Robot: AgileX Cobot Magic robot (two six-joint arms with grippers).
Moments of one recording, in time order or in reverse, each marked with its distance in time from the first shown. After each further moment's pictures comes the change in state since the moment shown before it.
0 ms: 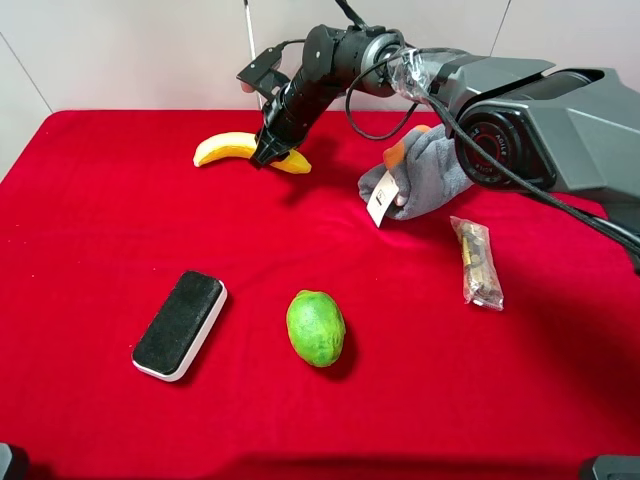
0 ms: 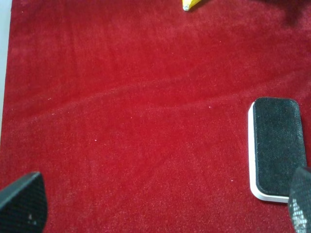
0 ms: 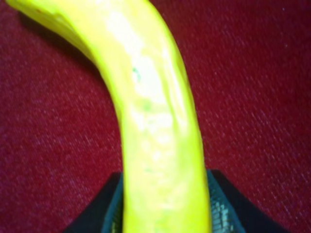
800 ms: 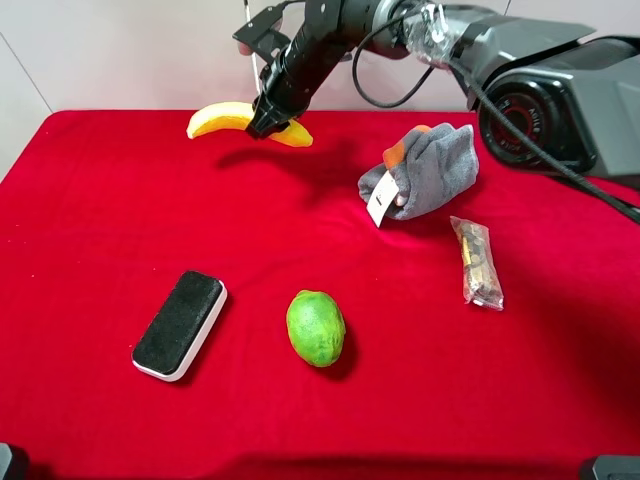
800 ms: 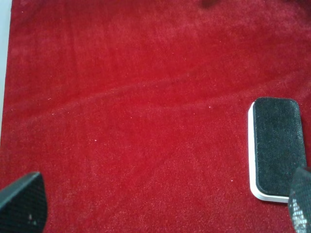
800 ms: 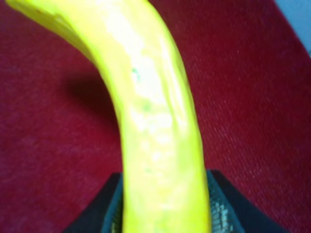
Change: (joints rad) left arm 0.000 0.000 0.000 0.000 0.000 0.000; right arm 0.000 -0.104 0.000 -0.037 0.075 0.048
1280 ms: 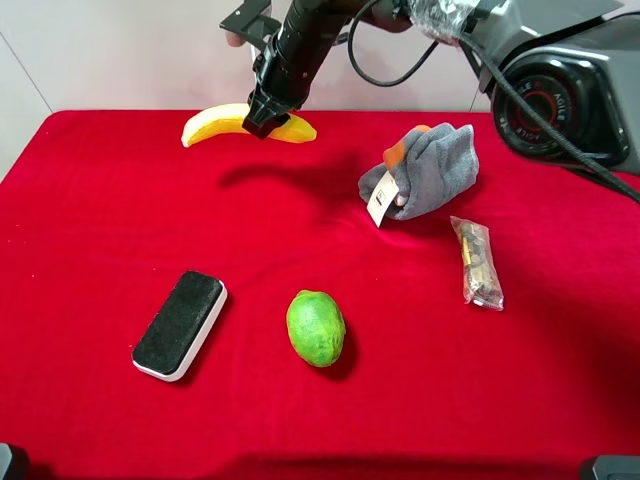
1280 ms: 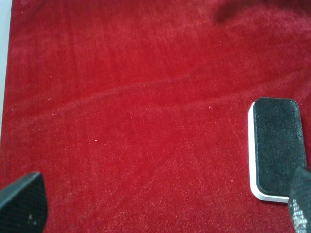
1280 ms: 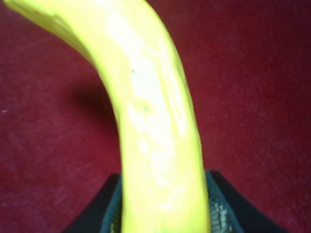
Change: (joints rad) left arm 0.000 0.000 0.000 0.000 0.000 0.000; right arm 0.032 -0.069 0.000 -0.060 0.158 0.024
